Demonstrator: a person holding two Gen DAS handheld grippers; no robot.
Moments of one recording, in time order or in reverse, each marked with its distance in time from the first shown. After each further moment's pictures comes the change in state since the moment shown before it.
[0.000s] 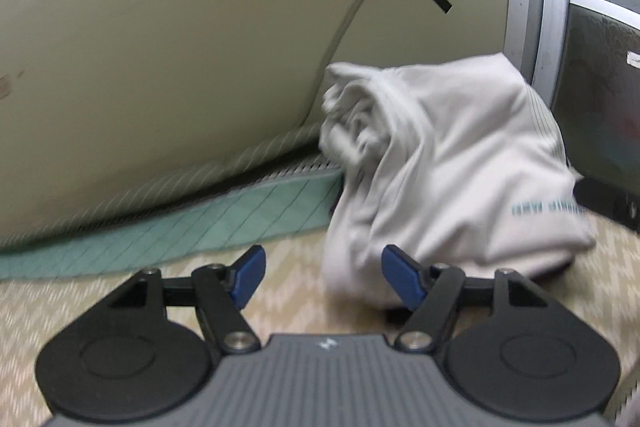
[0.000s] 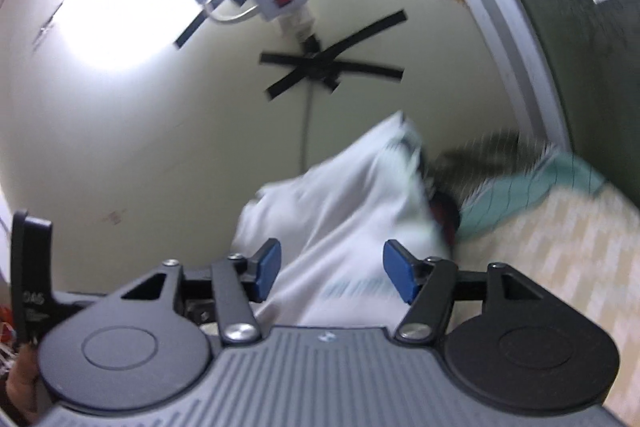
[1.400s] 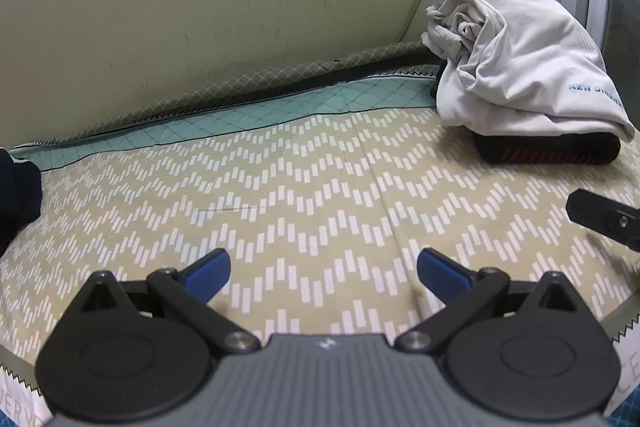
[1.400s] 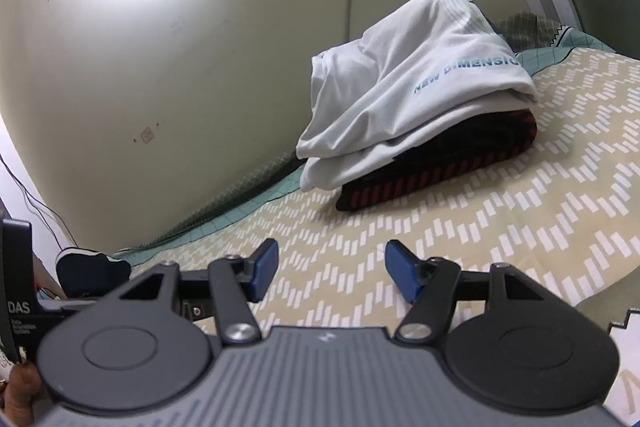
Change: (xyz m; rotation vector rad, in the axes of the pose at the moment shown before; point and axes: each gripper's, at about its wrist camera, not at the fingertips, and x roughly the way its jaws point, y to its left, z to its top) left arm -0.047 0.058 -0.096 -0.087 0.072 0.145; right arm -0.022 0.069 -0.099 0.052 0.155 0.002
